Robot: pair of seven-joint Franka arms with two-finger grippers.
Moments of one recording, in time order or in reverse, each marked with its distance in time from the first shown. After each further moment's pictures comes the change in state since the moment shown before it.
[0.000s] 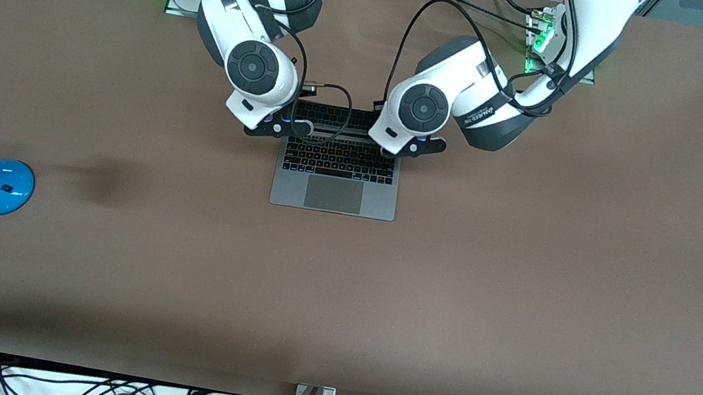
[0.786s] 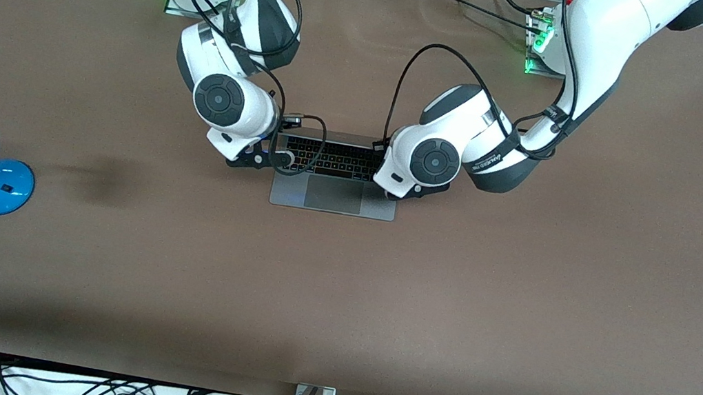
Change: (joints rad) left arm -0.002 0.146 0.050 0.155 0.049 0.009 0.000; right arm -0.066 0.085 -0.007 0.017 -0.001 0.148 -0.095
